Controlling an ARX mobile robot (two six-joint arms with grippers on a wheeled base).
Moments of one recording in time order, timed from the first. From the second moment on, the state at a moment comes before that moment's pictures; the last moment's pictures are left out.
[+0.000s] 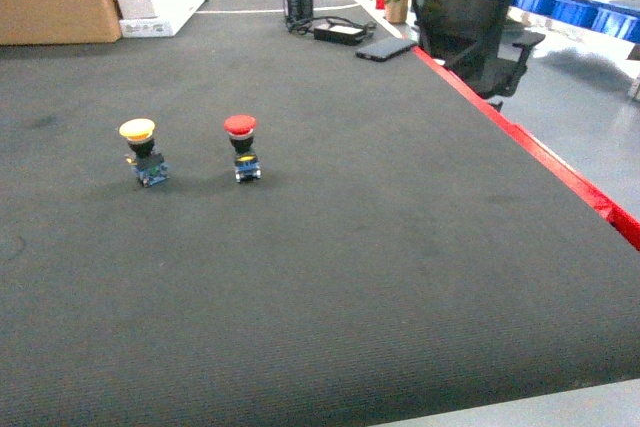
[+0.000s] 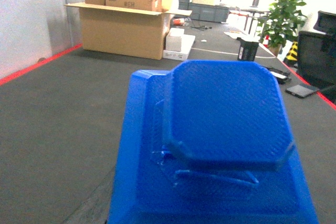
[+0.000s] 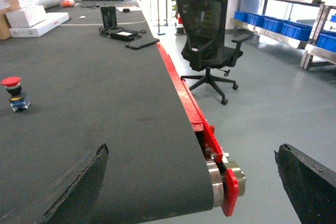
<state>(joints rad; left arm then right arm) -0.55 0.30 0.28 0.10 -0.83 -0.02 0.00 0.01 0.01 0.00 0.00 0.00</state>
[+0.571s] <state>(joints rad) -0.55 0.30 0.28 0.10 -0.83 -0.02 0.00 0.01 0.01 0.00 0.00 0.00</state>
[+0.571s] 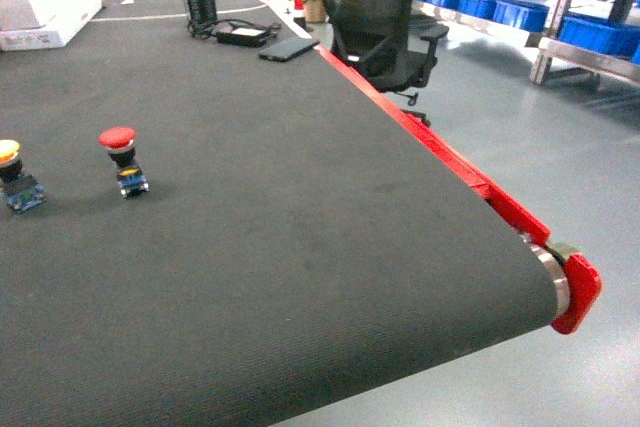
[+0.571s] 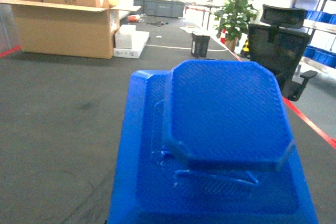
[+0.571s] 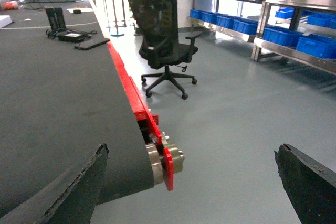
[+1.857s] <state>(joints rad) -0.55 0.30 0.28 0.10 -0.83 -0.02 0.00 0.01 0.01 0.00 0.00 0.00</state>
